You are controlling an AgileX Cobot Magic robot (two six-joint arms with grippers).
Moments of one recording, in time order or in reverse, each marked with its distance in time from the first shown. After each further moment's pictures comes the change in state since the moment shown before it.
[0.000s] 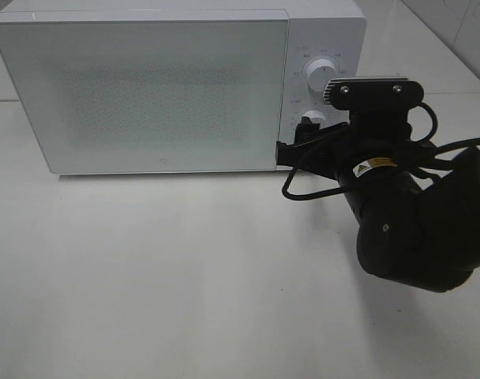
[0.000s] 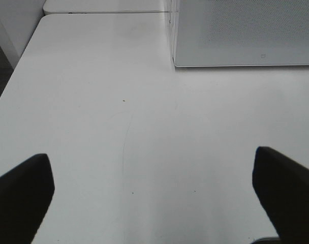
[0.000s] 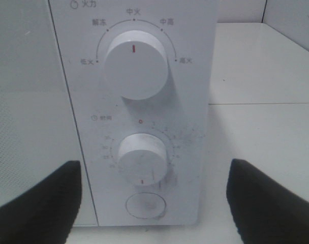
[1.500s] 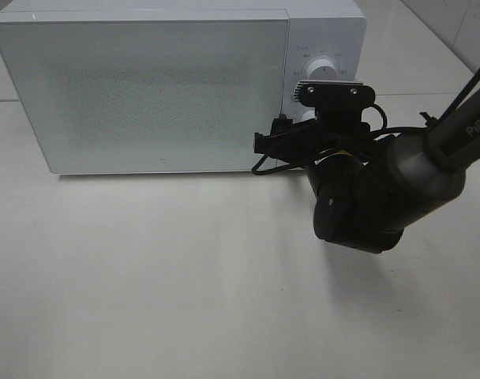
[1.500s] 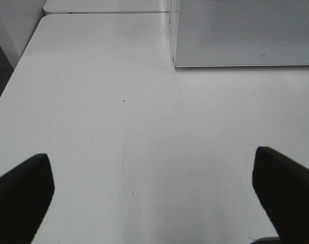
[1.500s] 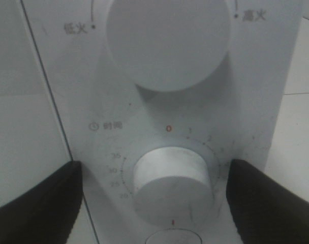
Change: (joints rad) left arm 0.000 0.000 0.000 0.000 0.000 0.000; right arm -0.101 0.228 -0.226 -0.096 0.035 0.081
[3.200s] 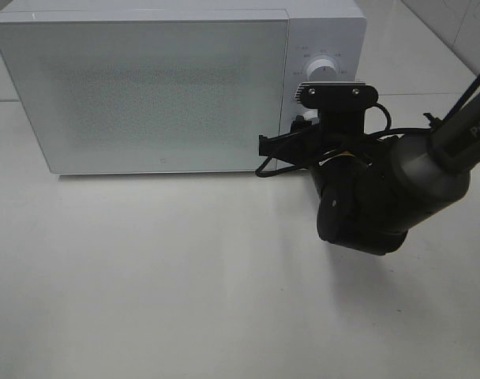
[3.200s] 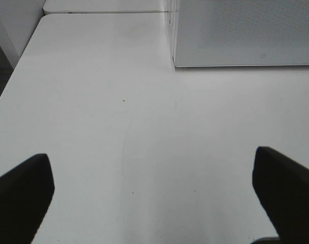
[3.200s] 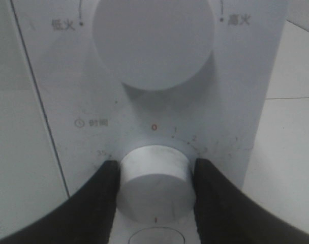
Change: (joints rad) left arm 0.000 0.000 0.000 0.000 0.000 0.000; right arm 0.002 -0.005 0.015 0.011 -0.013 -0.044
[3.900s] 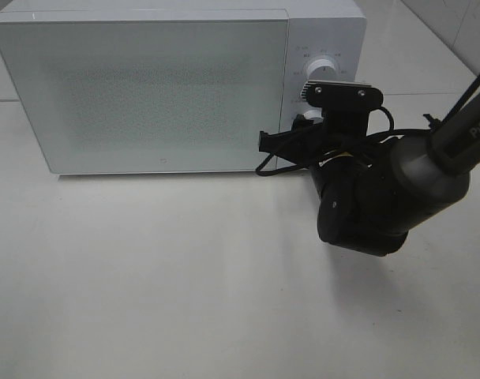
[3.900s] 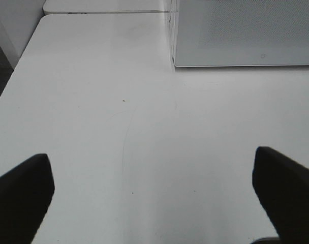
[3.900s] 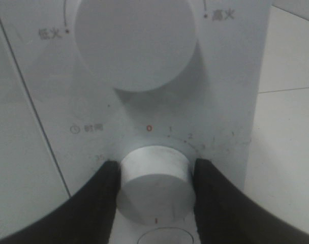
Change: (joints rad) left arm 0.000 0.000 0.000 0.000 0.000 0.000; right arm 0.000 0.000 0.002 -0.008 -0.010 0.102
